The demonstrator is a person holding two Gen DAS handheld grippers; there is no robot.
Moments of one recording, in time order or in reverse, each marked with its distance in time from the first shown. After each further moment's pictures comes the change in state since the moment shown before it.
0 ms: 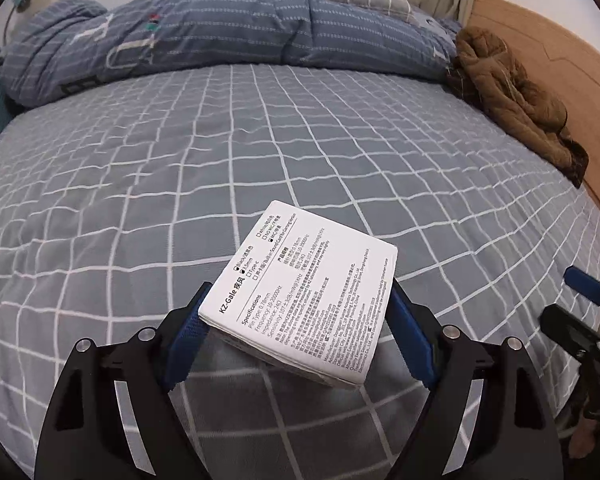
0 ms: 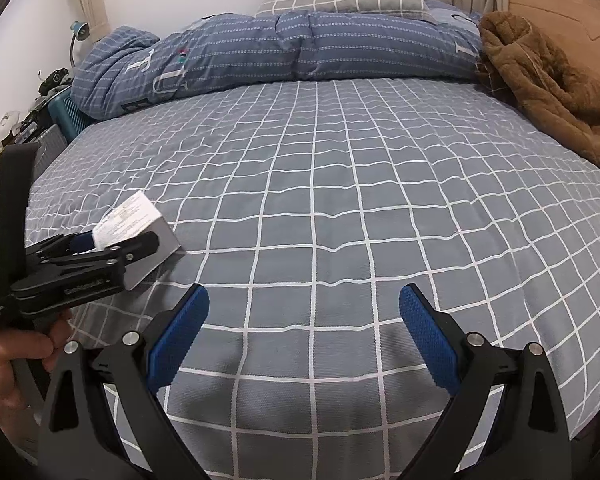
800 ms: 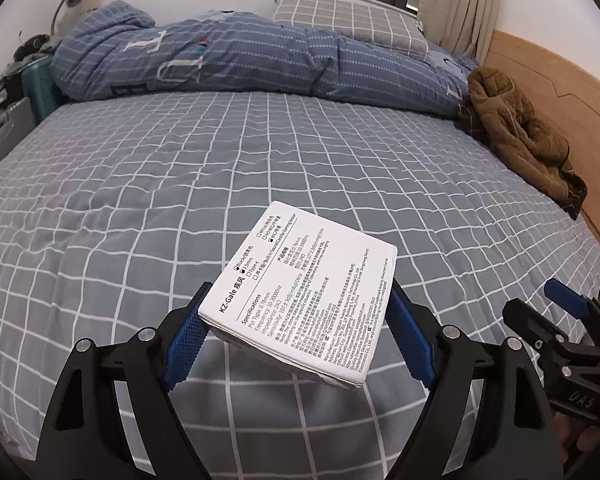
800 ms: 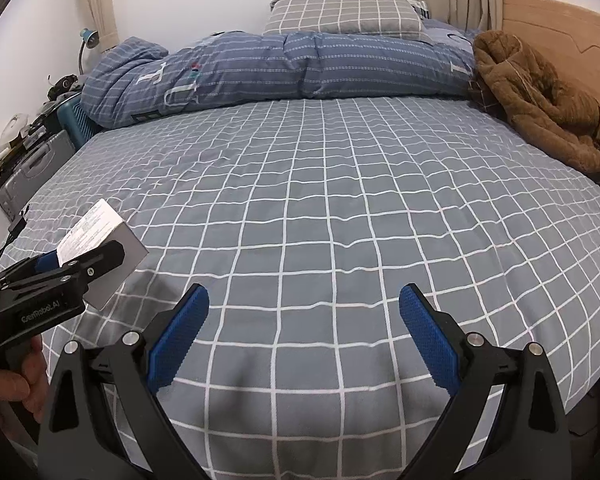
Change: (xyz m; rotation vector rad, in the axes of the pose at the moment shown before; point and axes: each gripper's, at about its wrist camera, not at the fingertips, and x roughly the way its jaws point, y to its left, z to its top) left arm -0.090 -0.005 -0.033 -0.090 -0.092 0.070; right arm -0.048 0.026 -0.017 -0.006 -0.058 -0.010
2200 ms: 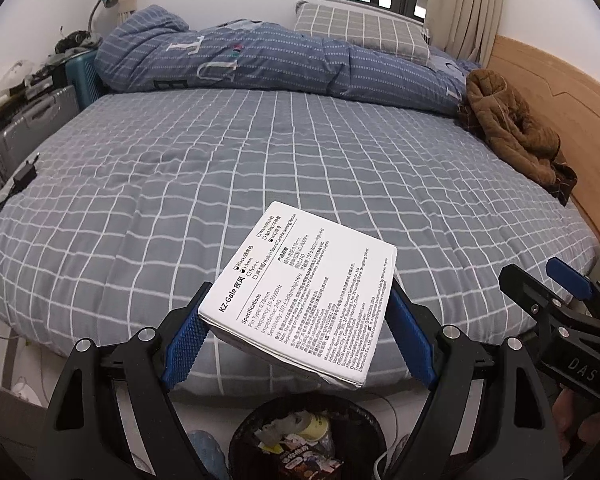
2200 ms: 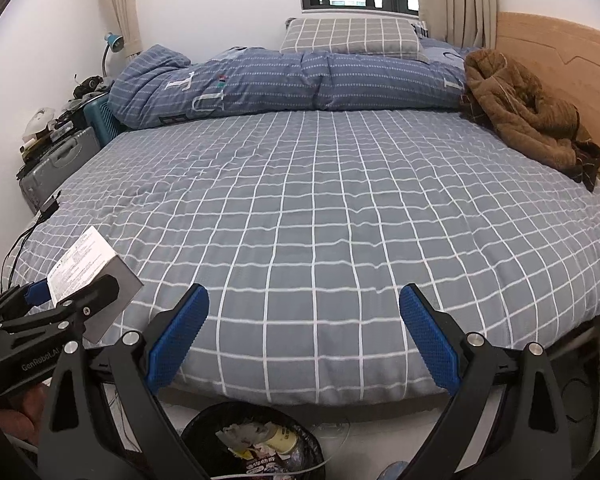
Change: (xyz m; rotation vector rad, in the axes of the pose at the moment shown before) left arm -0.132 -0.011 -0.088 -0.033 -0.006 0.072; right arm -0.112 0.028 -0.060 -0.015 -0.035 0.013
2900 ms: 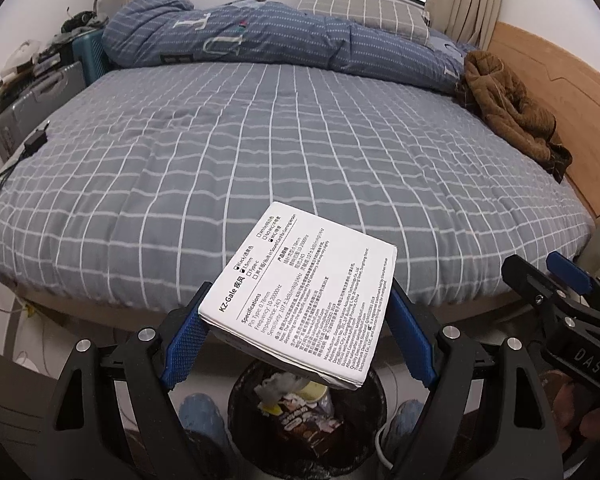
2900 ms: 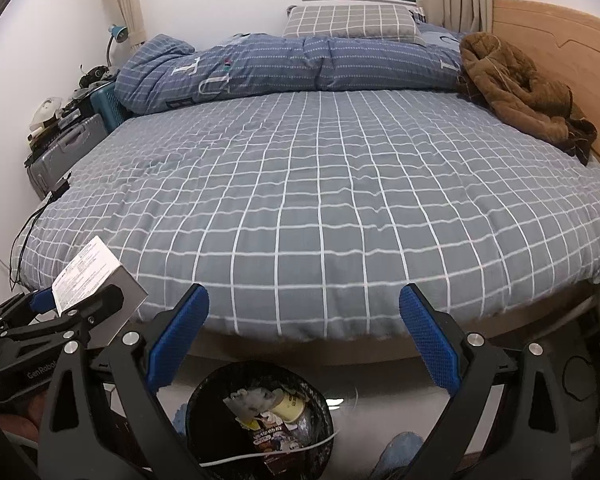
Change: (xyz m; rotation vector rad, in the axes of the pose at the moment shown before) left arm -0.029 0.003 -0.060 -0.012 0.074 0.005; right arm -0.035 0.005 -0.052 0.009 0.047 0.007
